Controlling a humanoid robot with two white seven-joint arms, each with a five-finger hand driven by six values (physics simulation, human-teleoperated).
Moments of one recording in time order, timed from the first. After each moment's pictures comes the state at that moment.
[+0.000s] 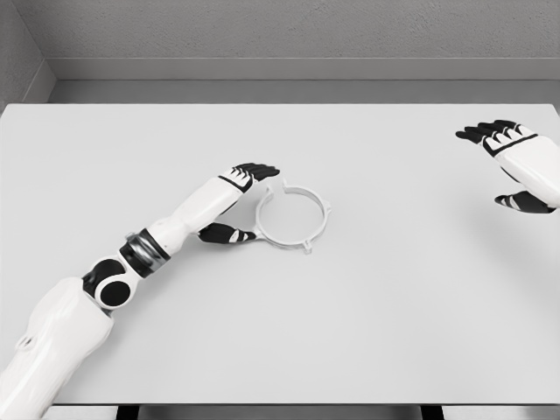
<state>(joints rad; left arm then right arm) -0.33 0.33 -0.51 -1.26 -0.48 -0.61 0.00 -0.13 -0.44 -0.33 -1.69 0.70 -0.61 0.61</state>
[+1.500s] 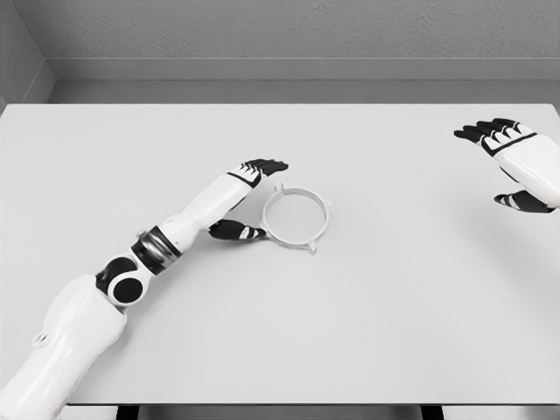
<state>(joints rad) -0.36 0.28 -0.50 -1.23 -0.48 -0.61 0.00 -0.12 -0.44 -0.33 -1.72 0.70 -0.61 0.61</state>
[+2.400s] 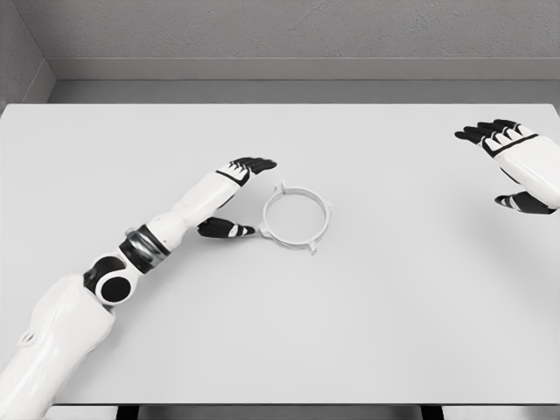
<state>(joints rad) -0.35 0.32 -0.50 -1.23 -0.47 -0.61 0.00 -0.12 -0.44 -0.33 -1.72 0.69 -0.61 0.61</state>
